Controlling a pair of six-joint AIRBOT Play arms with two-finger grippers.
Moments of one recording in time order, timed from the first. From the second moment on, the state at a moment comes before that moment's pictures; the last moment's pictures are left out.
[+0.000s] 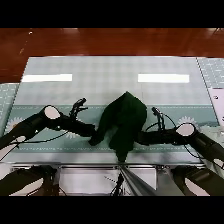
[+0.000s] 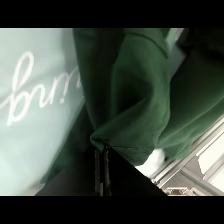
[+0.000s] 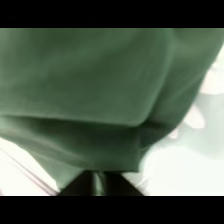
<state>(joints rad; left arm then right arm) -0.36 -1.20 0.57 0.70 -0.96 -1.20 0.33 -0.98 0.31 -0.52 0.85 1.23</state>
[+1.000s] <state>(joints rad) 0.11 -0.70 1.20 0.71 -0.97 -1.20 0.07 -0.75 1.02 -0.95 1.09 1.35</state>
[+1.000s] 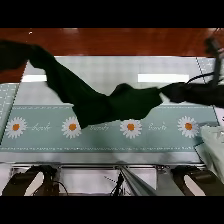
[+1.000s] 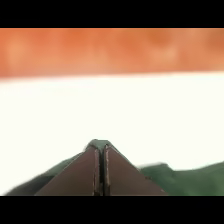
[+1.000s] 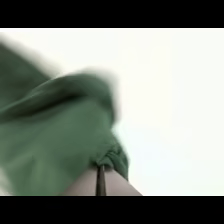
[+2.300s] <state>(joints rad) 0.01 -0.71 0.78 0.86 -1.12 -1.28 -0.08 -1.02 0.81 -1.06 1.38 1.44</state>
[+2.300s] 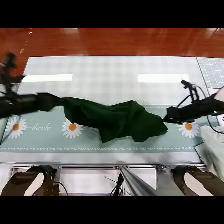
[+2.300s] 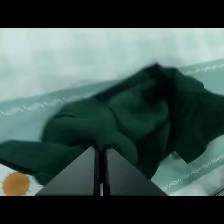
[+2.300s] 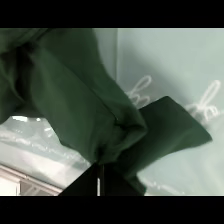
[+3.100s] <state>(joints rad) -0.17 -0.78 0.60 0.83 -0.93 -1.27 -0.36 -0.84 0.62 -1.00 1.53 1.35</state>
